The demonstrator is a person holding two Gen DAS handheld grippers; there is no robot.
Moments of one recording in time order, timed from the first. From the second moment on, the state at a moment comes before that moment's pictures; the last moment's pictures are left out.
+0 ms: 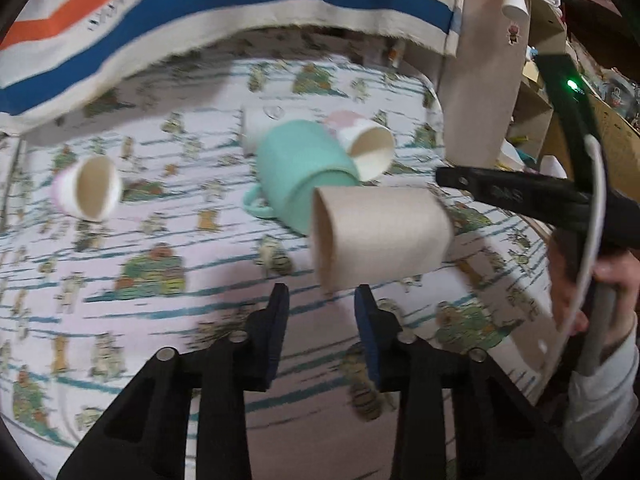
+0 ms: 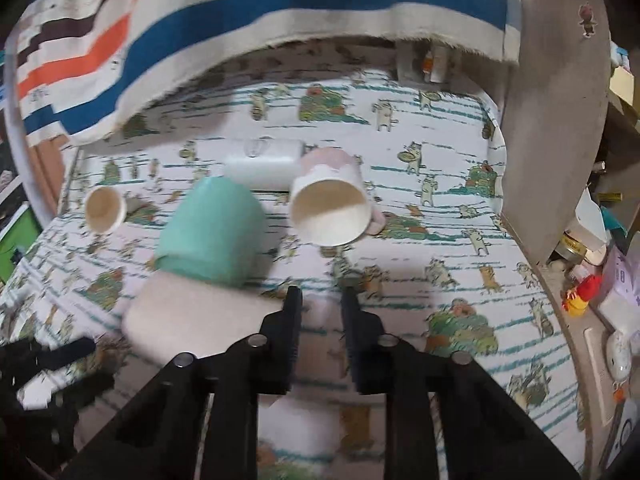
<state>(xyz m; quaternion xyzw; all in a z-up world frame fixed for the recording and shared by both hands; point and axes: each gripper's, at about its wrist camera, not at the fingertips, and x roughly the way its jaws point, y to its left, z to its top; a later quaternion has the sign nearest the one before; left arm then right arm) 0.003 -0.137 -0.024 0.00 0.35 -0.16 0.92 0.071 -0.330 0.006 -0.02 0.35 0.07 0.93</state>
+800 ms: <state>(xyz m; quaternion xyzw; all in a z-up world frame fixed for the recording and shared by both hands) 0.015 -0.106 -0.013 0.00 0.33 -0.10 0.94 0.046 -0.308 0.006 -0.01 0.32 0.19 0.93</state>
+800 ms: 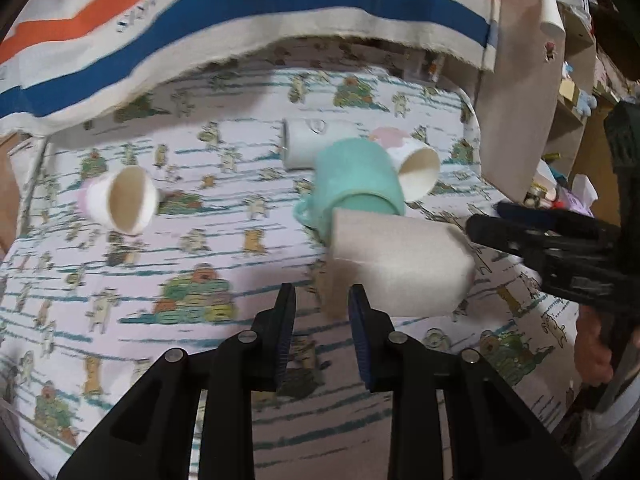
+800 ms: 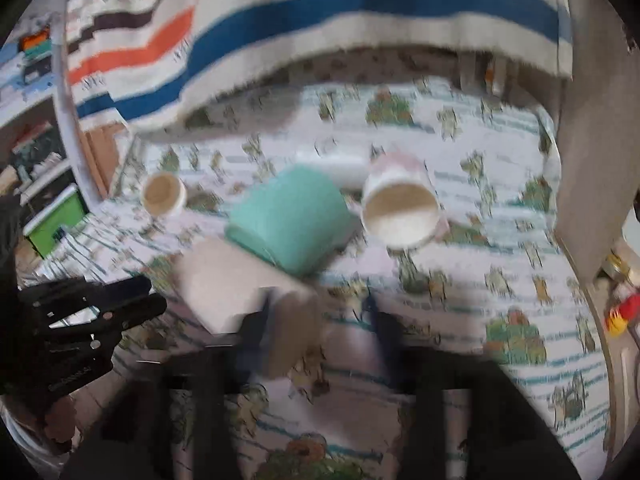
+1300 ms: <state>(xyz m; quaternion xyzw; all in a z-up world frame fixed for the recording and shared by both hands) -0.001 -0.066 0.003 -0.01 0.30 -0.07 0.95 0.080 -0.226 -0.010 -0.17 0.38 0.32 0.85</state>
